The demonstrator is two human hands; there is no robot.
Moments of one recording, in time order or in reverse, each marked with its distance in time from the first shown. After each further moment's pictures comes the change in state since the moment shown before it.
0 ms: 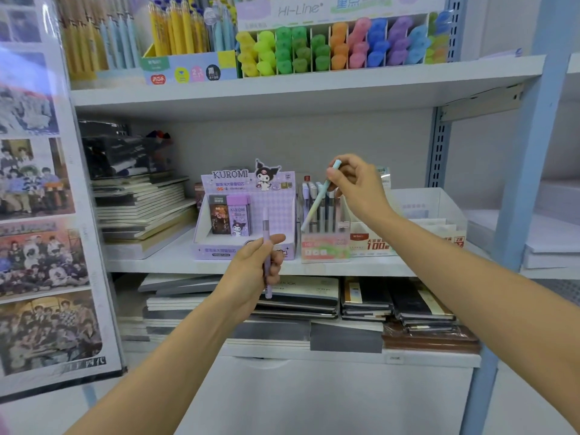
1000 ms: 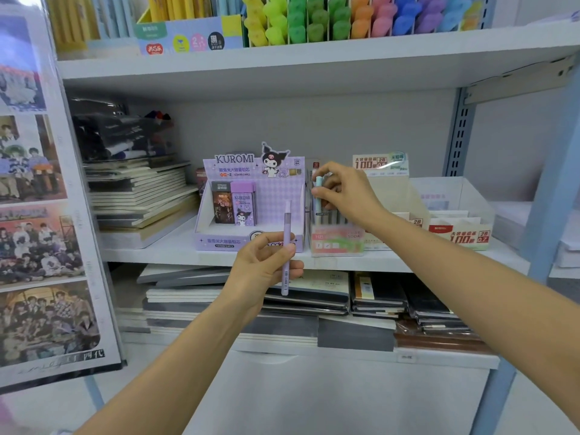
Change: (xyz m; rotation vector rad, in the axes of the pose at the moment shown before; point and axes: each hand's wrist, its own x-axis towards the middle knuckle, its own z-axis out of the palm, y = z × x) left_hand 0.013 -0.025 -0.013 -0.033 0.004 0.068; right_hand 0.006 0.035 0.033 -0.289 -0.188 0.005
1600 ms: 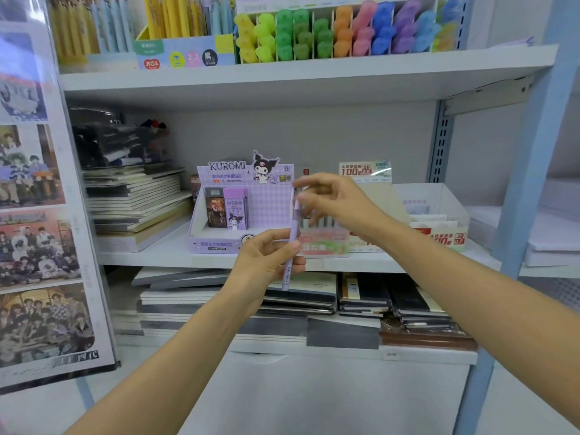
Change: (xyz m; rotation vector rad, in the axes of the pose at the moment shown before) left_hand -0.007 0.013 0.027 0.061 -0.032 0.027; right_hand -0.039 -0.042 -0.028 0.372 -0.252 0.038
